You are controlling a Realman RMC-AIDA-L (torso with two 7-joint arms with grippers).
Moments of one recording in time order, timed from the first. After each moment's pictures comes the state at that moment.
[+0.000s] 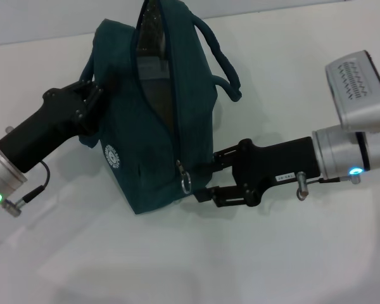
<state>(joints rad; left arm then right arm) -0.51 -2.10 0.95 0.26 1.23 1.47 -1.04 0.55 2.01 -1.35 -0.59 -1.57 -1.39 1.30</state>
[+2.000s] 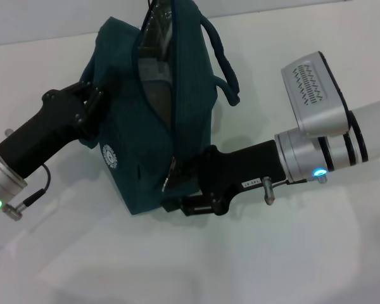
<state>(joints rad) -0.51 -2.10 0.96 0.22 1.20 1.52 -0.99 0.61 2.03 -1.53 -0.61 -1.46 -1.32 1.31</state>
